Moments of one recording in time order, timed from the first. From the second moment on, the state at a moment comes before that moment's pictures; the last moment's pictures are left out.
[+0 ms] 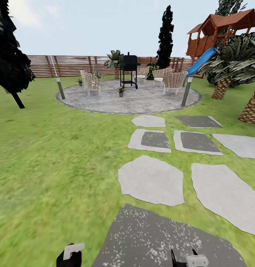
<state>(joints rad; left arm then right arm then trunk) -0.31 0.01 0.01 -0.32 0.09 -0.40 0.08 -0.17 -0.02 0.00 -0.40 0.12 -0.68 -0.15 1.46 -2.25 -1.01</state>
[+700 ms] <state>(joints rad) -0.31 0.01 0.01 -0.32 0.09 -0.40 0.08 -0.17 -0.02 0.00 -0.40 0.12 -0.68 -0.15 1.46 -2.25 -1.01</state>
